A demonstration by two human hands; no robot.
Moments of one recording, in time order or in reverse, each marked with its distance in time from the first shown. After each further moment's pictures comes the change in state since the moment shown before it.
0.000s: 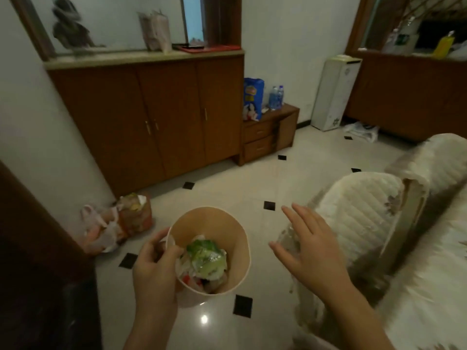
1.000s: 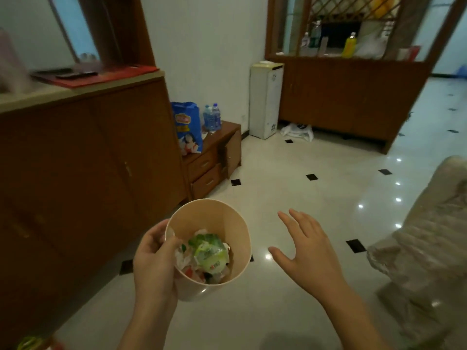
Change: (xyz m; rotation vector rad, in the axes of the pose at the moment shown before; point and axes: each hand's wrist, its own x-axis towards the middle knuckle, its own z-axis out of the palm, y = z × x) left_hand 0.422 0.065 0.355 0.072 -0.434 -0.005; right_hand 0.411 0.130 0.146 -0.075 0.121 0.386
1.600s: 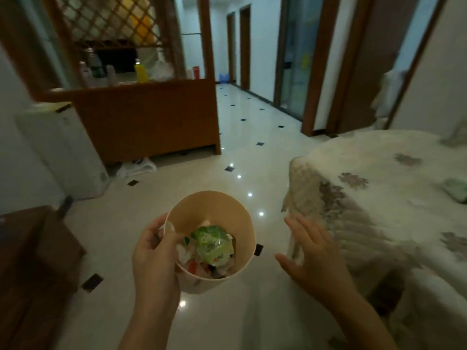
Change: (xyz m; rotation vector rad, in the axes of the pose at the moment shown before) left_hand 0.174 -0.009 0.390 0.019 -0.885 -0.144; right_hand 0.156 0.172 -0.035 -0.347 0.384 0.738
